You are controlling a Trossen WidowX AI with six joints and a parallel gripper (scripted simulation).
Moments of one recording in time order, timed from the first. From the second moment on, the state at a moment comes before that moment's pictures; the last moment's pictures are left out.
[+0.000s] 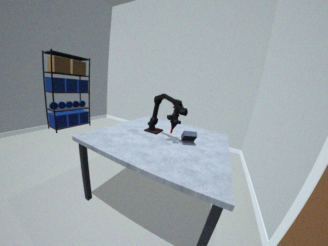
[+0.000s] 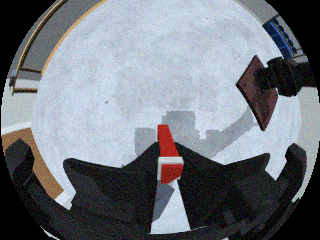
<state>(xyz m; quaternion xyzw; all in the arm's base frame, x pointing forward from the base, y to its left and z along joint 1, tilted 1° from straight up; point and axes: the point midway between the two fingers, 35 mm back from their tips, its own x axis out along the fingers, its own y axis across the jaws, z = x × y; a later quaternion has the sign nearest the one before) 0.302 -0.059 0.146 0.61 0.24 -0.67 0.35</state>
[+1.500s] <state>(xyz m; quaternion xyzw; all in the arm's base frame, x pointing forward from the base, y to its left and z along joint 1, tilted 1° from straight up) 0.329 -0.014 0.152 0.50 0.29 -0.63 0.52</state>
